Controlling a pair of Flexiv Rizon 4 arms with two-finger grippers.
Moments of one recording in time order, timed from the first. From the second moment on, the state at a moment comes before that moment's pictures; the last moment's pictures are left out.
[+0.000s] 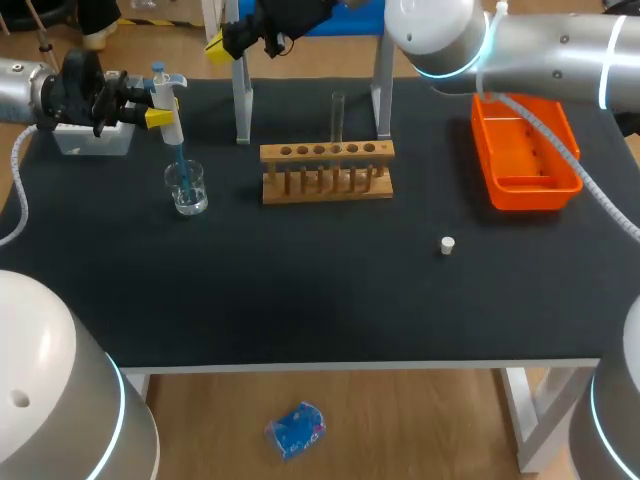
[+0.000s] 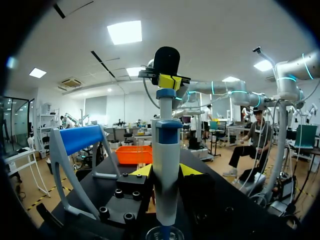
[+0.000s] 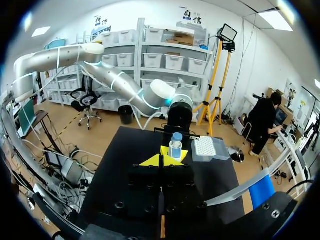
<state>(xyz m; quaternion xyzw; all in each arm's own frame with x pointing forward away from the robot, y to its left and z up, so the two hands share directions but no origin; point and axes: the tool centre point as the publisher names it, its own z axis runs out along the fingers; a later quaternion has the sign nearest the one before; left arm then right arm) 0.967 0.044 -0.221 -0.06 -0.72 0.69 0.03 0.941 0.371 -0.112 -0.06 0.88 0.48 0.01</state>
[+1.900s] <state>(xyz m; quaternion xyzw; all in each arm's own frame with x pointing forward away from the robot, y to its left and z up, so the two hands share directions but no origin) 0.967 0.043 -0.221 -0.06 -0.72 0.69 0.03 0.964 0.454 -0.119 -0.13 0.85 0.50 0.00</state>
